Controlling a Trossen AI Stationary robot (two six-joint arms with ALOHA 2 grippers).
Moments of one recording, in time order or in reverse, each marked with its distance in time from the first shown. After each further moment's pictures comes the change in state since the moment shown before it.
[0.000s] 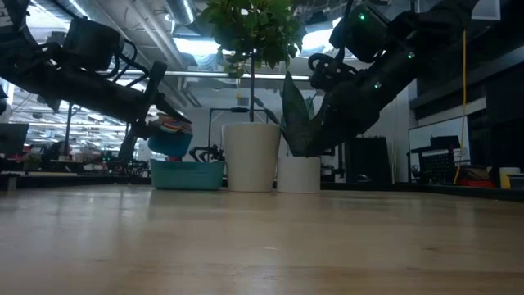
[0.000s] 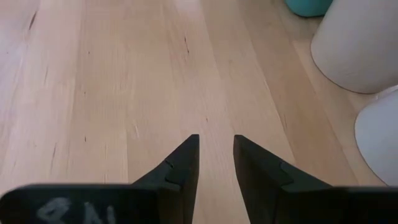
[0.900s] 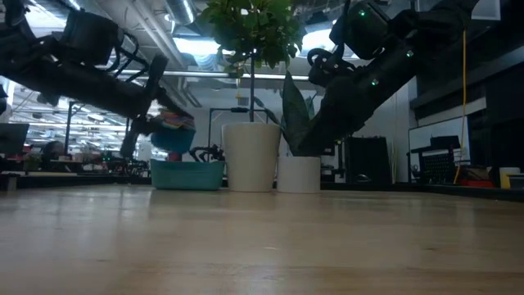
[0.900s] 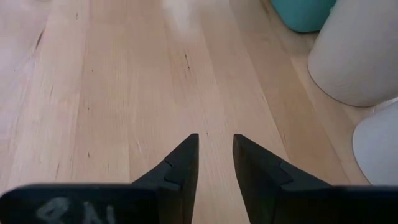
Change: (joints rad) left arm -0.099 0.002 0.013 -0.004 -0.085 0.015; right arm 0.000 0.000 0.000 0.048 0.000 0.000
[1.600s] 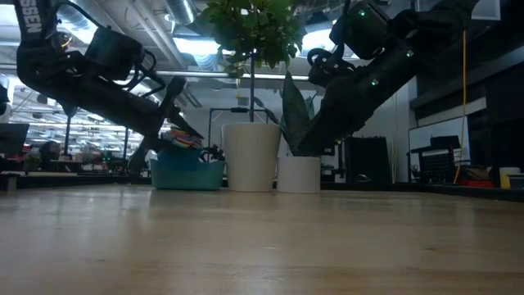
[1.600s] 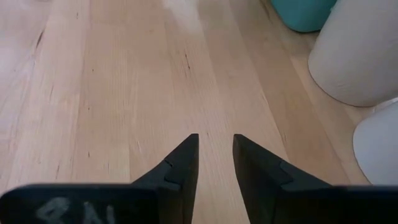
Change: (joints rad) left arm 0.052 0.233 0.073 0.066 0.029 -0.035; right arm 0.000 0.000 0.000 0.000 -0.001 0.000
